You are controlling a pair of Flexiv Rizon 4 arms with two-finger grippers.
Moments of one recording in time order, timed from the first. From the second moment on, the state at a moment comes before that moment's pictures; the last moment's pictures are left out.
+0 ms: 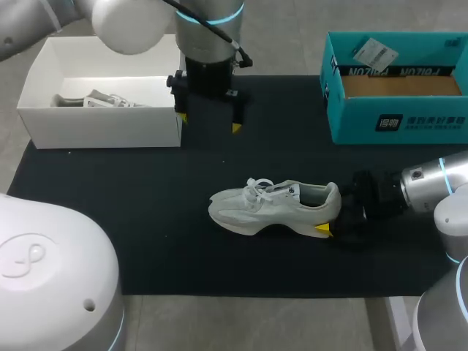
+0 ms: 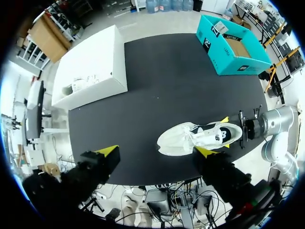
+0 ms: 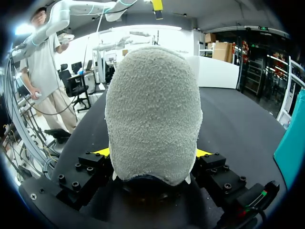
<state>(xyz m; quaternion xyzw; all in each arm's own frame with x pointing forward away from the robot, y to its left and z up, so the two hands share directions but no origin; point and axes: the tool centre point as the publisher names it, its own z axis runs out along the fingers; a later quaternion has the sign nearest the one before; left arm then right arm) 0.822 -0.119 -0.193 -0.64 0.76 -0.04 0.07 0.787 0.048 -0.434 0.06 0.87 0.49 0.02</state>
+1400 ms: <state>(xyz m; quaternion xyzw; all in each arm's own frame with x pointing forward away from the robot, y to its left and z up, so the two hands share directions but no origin) 0.778 -0.221 -0.278 -0.69 0.72 0.00 0.03 0.787 0.048 -0.434 0.06 0.87 0.49 0.02</state>
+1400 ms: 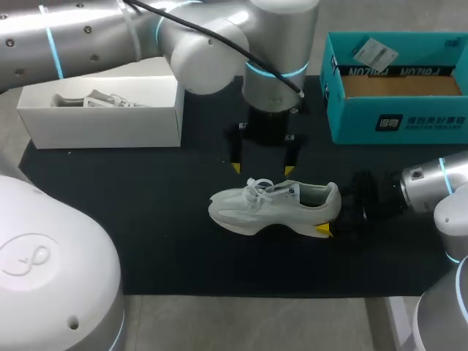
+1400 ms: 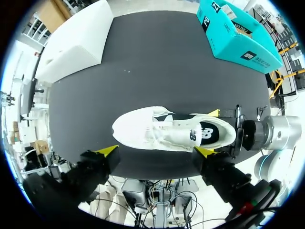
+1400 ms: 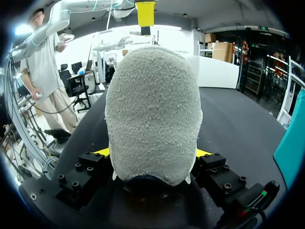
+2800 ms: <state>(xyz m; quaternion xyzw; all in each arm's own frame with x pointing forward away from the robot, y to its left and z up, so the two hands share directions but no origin) 0.795 -0.243 -0.342 -0.70 0.70 0.06 0.15 0.787 0.048 -0.434 0.06 0.87 0.49 0.02</state>
